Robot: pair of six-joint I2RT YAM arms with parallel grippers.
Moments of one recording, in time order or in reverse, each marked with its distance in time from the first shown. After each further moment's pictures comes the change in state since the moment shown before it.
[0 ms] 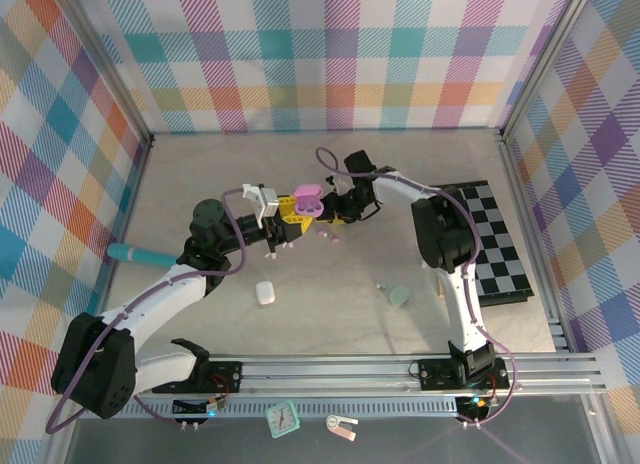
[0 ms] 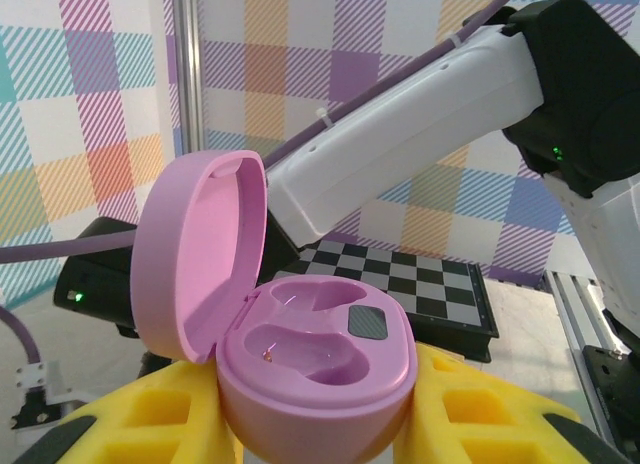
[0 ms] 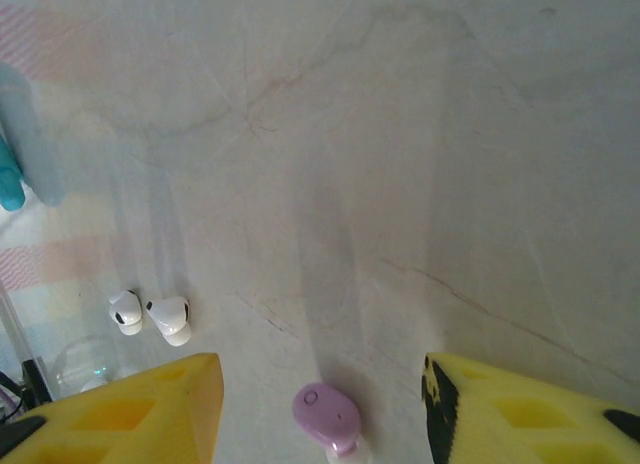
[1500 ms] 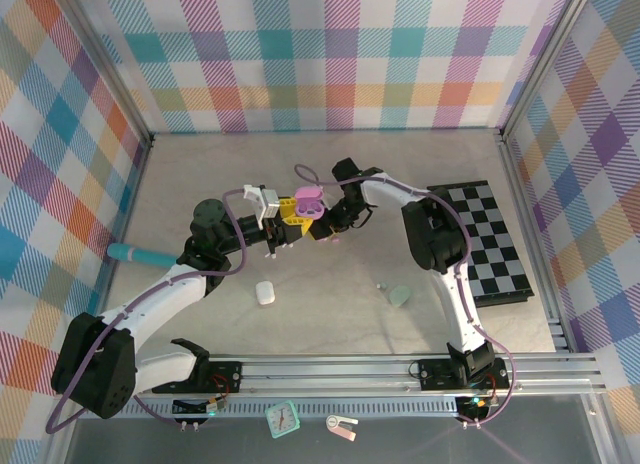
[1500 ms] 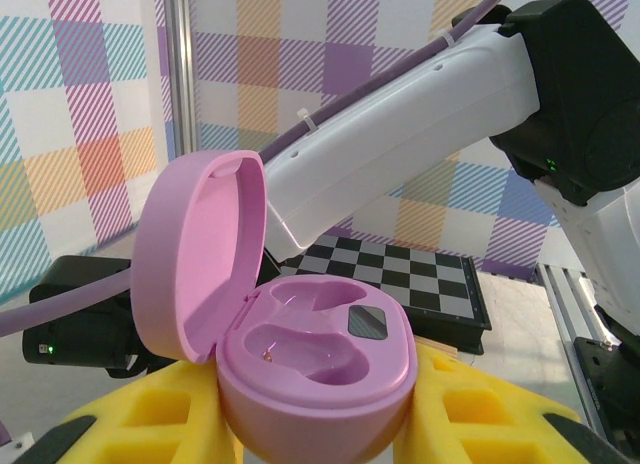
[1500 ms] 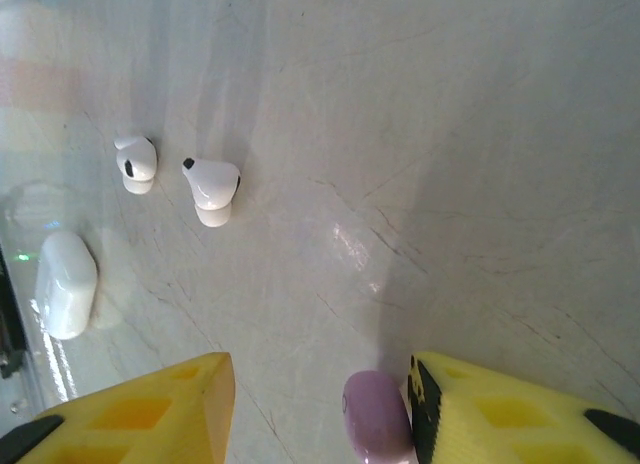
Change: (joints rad) left arm 0.000 0.000 0.000 -0.010 0.014 0.006; right arm 0.049 0.034 0.060 -0.213 -0.037 -0.411
